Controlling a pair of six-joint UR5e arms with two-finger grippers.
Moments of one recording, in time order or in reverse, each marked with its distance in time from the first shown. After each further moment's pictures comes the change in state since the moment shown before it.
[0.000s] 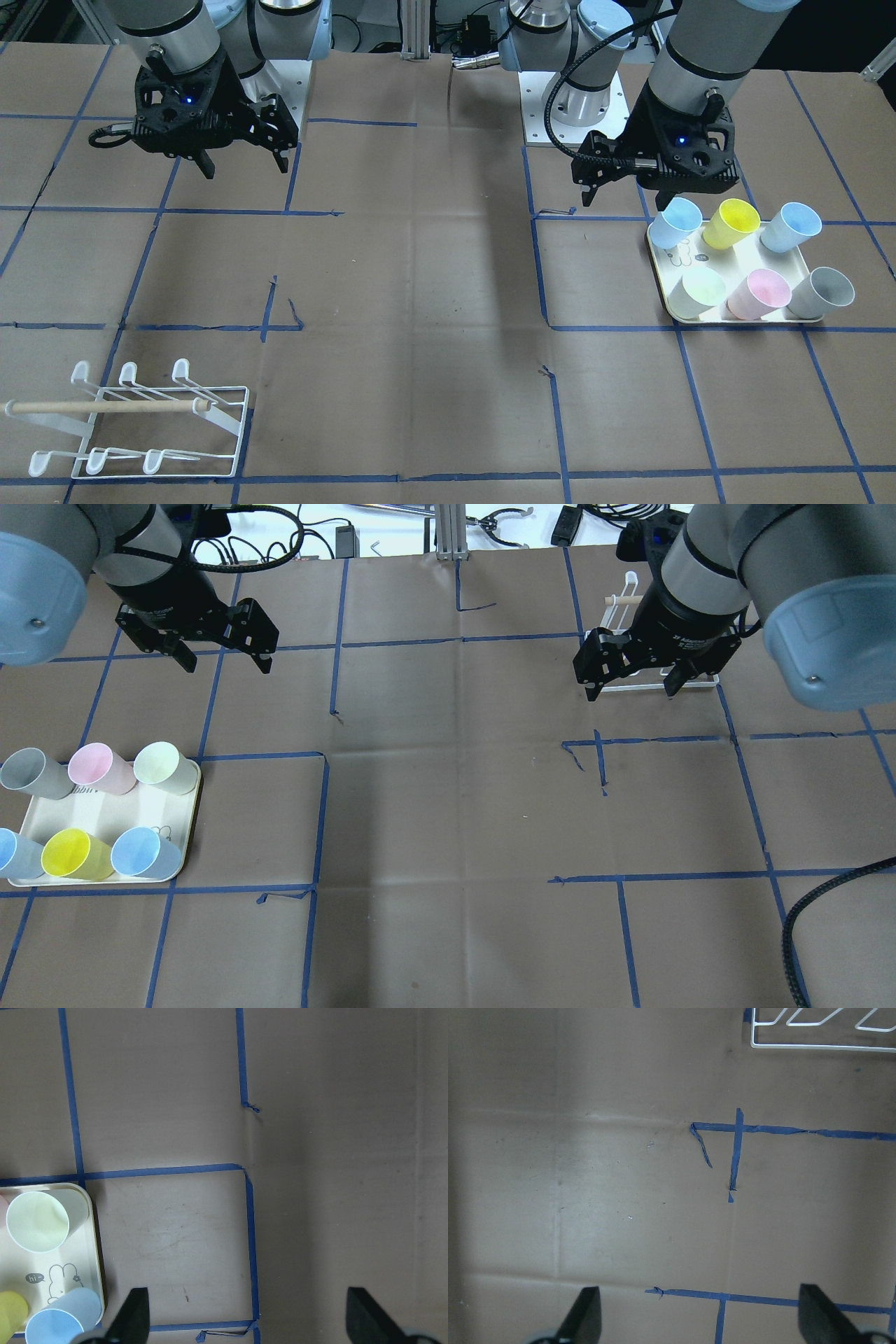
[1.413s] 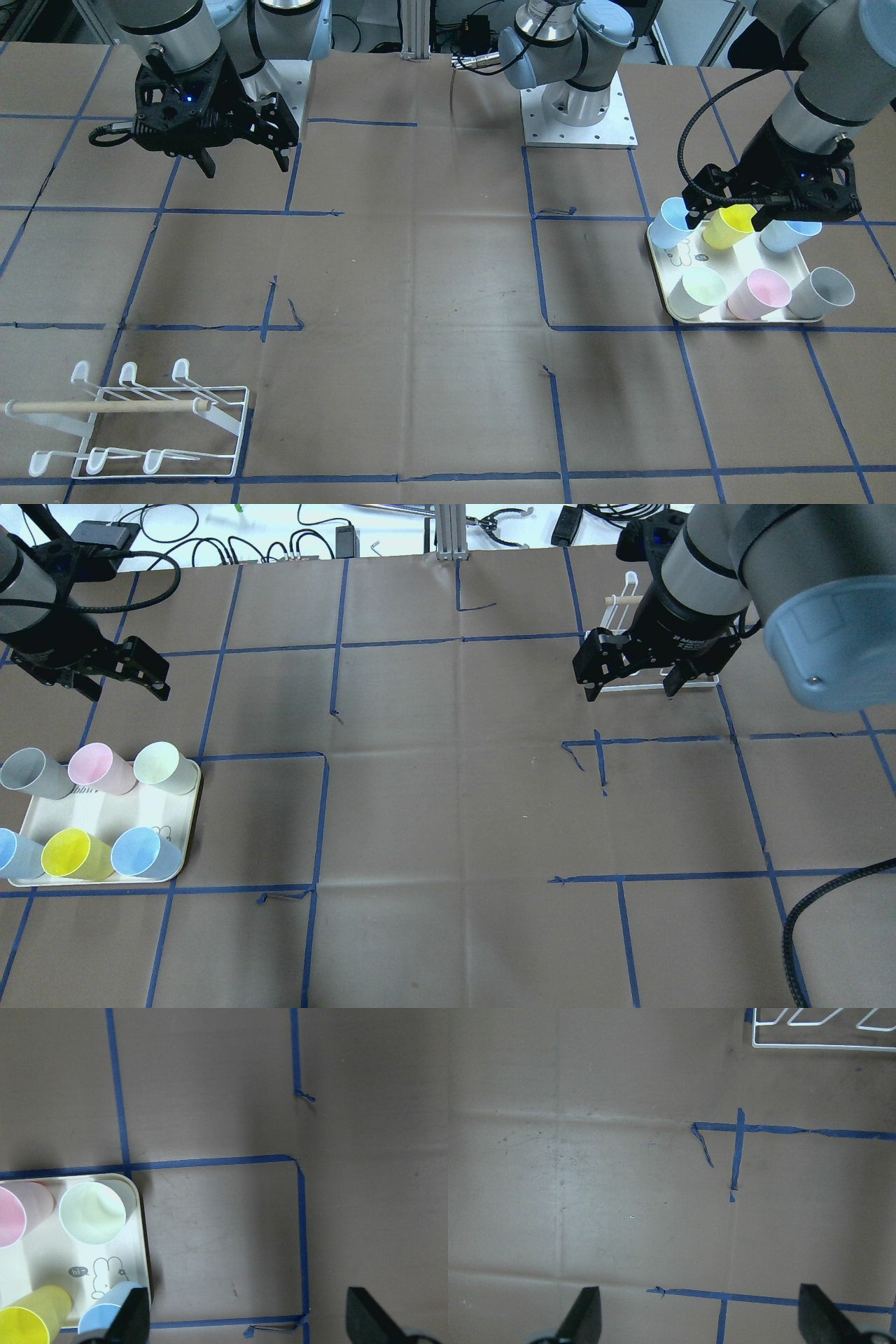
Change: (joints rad) left arm 0.334 0.025 -0.179 0.164 -0.006 0.296; right arm 0.000 -0.003 0.001 0.001 0.004 0.002
